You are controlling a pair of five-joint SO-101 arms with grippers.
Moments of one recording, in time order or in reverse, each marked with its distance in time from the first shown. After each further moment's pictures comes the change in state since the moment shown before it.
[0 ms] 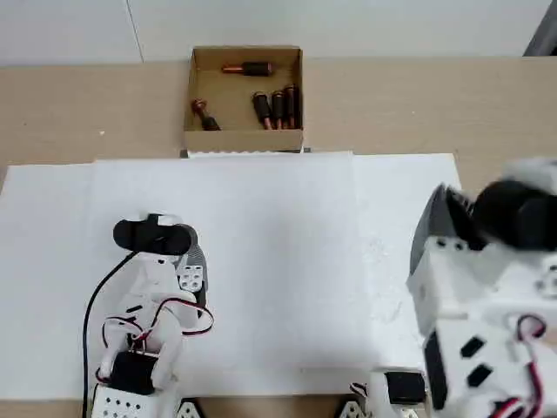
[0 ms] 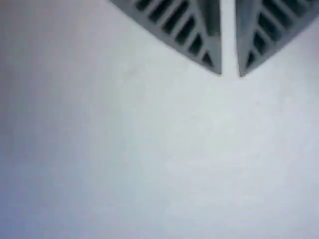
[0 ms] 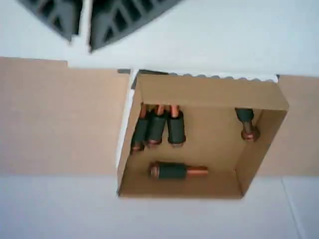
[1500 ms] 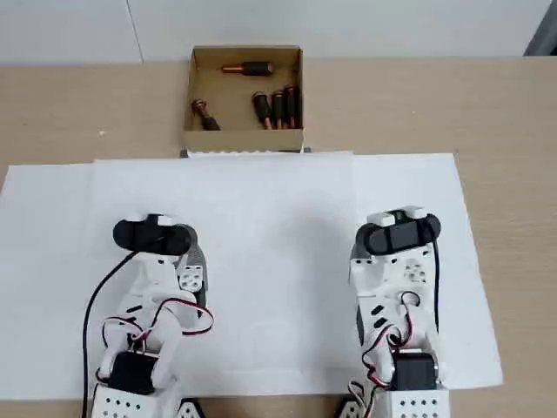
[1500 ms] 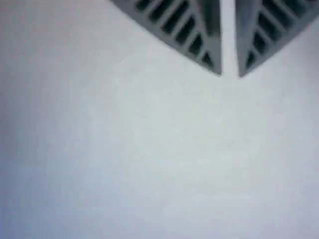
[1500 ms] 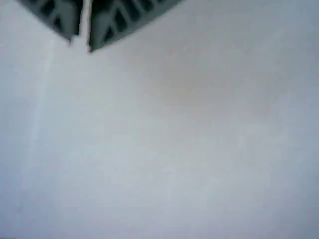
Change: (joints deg) left arm 0.0 0.0 0.0 0.0 0.0; right arm -4.7 -41.0 97.6 -46.5 6.2
